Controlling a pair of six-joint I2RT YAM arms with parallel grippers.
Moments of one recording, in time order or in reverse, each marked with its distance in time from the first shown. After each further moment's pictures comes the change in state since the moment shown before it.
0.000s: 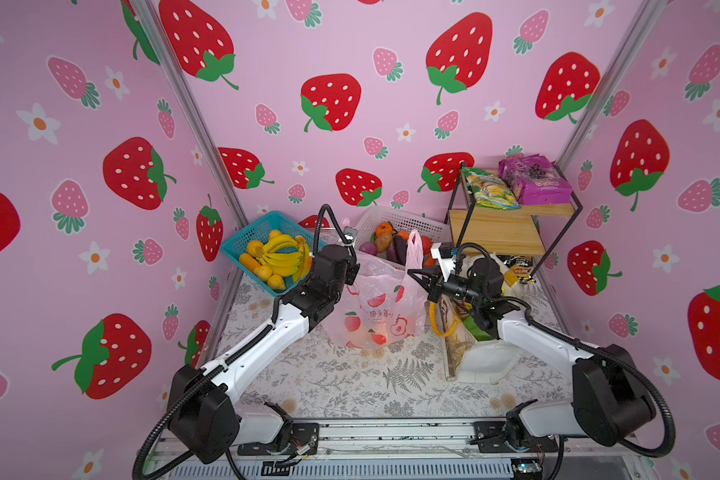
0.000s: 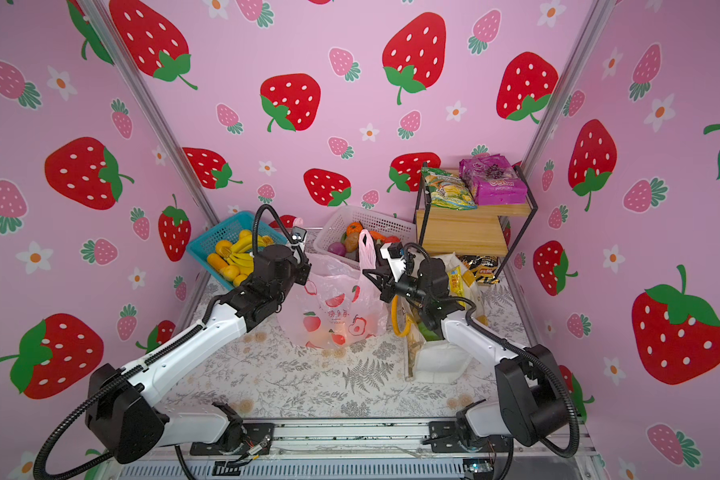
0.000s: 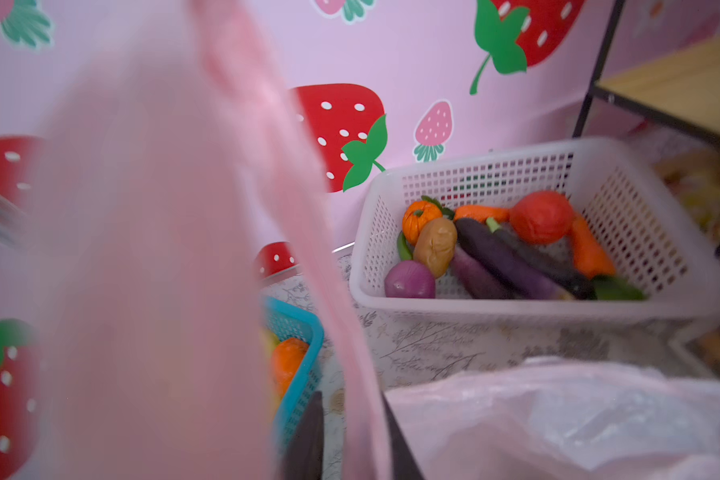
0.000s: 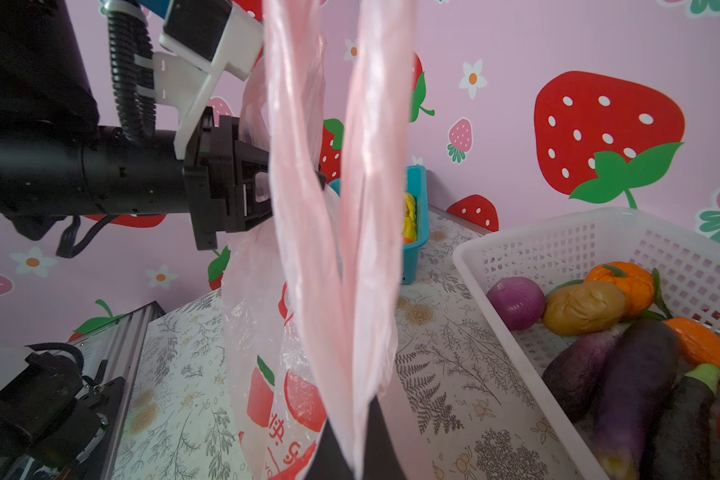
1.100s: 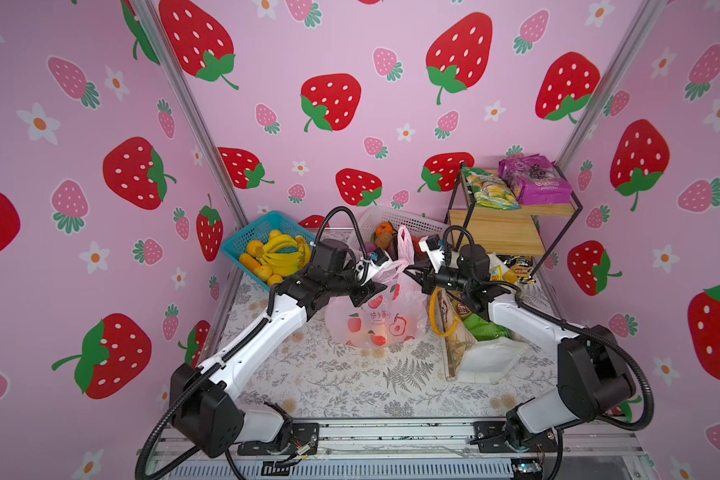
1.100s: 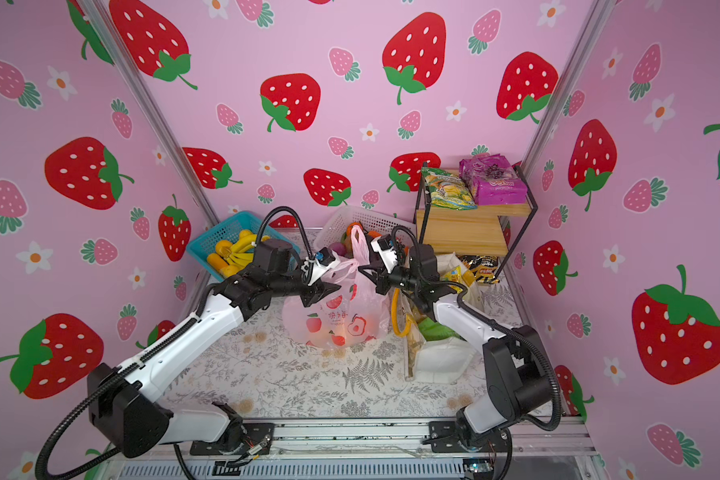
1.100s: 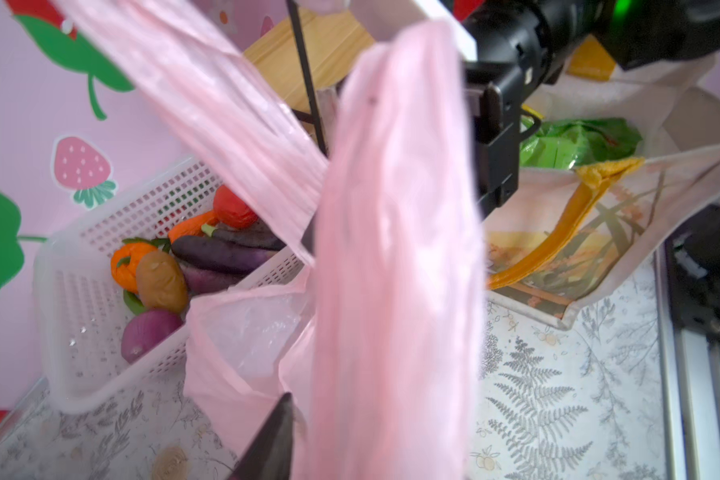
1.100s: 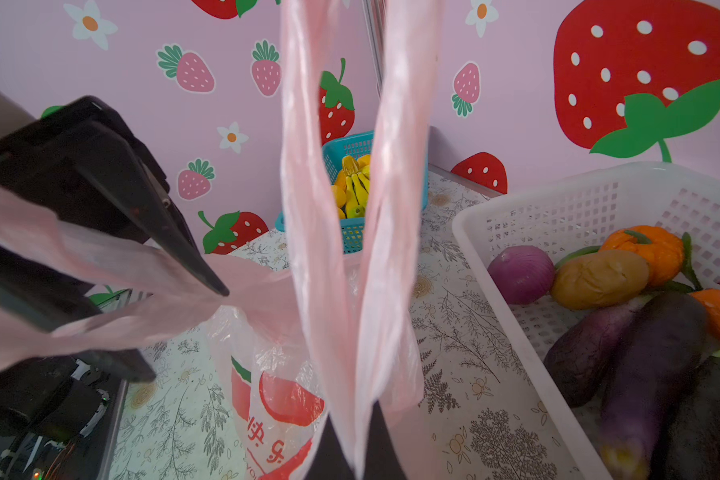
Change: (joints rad) left arm 0.037 0.003 0.090 -0.310 0.810 0.268; right arm -0.005 0.135 0.174 -0.203 -0.041 -0.070
